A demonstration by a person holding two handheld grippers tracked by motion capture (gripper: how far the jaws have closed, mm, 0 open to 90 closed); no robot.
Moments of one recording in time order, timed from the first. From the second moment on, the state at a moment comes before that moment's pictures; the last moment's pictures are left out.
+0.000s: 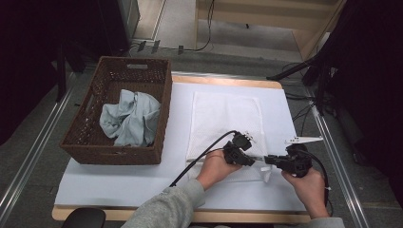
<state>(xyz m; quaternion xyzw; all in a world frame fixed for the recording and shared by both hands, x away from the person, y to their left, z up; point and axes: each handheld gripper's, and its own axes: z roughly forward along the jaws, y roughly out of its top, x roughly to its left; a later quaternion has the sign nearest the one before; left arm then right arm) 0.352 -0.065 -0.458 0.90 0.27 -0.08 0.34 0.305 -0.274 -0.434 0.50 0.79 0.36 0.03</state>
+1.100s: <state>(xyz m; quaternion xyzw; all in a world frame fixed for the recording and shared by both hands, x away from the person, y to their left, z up) 0.357 -0.046 -0.457 0.89 0.29 -0.10 0.34 0.306 -0.278 -0.435 0.51 0.78 0.36 0.03</state>
